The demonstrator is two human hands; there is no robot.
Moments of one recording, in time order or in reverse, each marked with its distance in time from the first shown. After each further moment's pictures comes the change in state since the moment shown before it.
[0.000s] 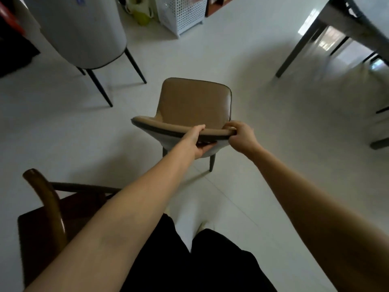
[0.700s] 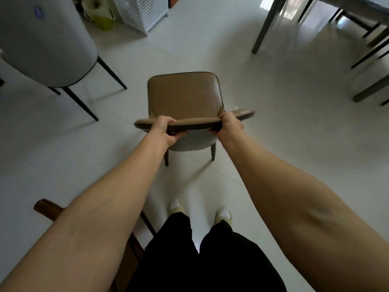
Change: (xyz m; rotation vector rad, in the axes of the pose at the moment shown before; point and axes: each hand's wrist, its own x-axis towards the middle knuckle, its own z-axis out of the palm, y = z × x) left_hand 0.012 0.071 -0.073 0.141 0.099 0.095; right_hand -0.011 -0.072 0.057 1.223 0.385 0.878
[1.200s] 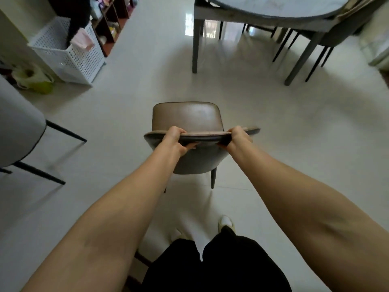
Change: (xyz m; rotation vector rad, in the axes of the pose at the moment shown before) left_hand -0.049 -0.029 0.080 0.312 -0.267 -0.076; right_hand 0.001 -0.014 -0.097 0.366 0.218 -0.023
